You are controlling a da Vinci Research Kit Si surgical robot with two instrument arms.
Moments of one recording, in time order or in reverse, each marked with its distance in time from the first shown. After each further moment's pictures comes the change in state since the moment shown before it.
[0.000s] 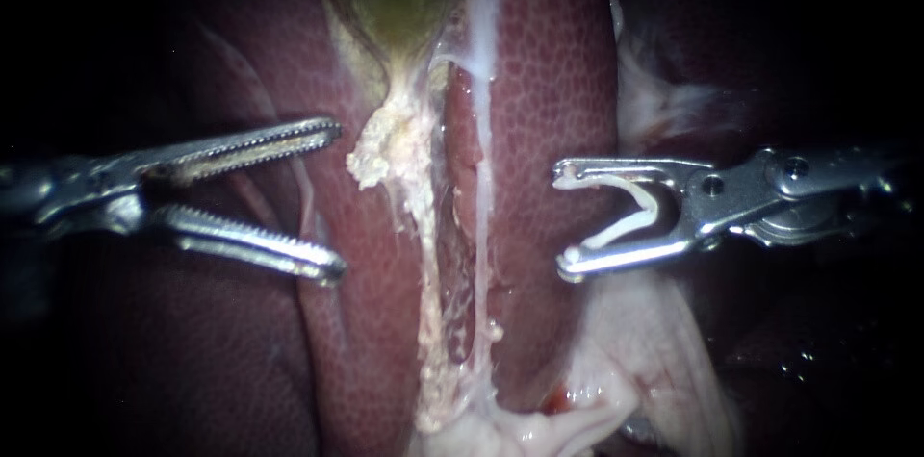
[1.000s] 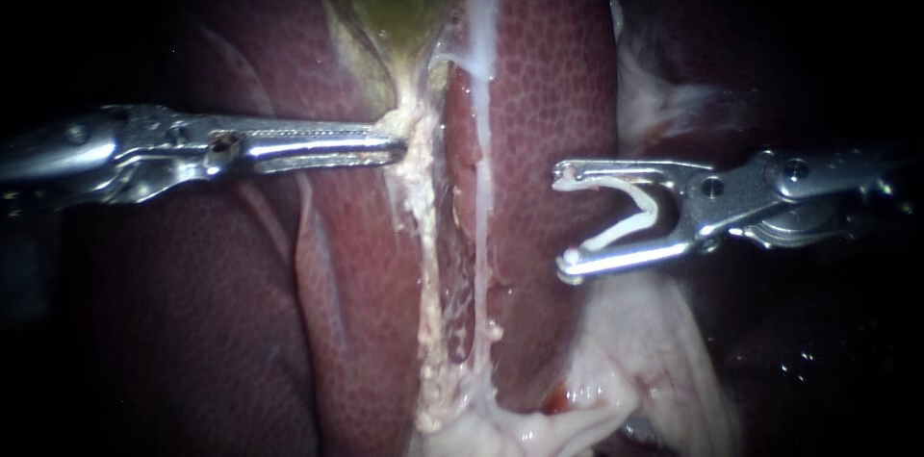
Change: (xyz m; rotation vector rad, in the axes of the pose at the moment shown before) right arm 0.000 0.000 0.000 0.001 0.001 0.000; left arm 0.004 0.004 0.003 -0.084 0.106 -0.016
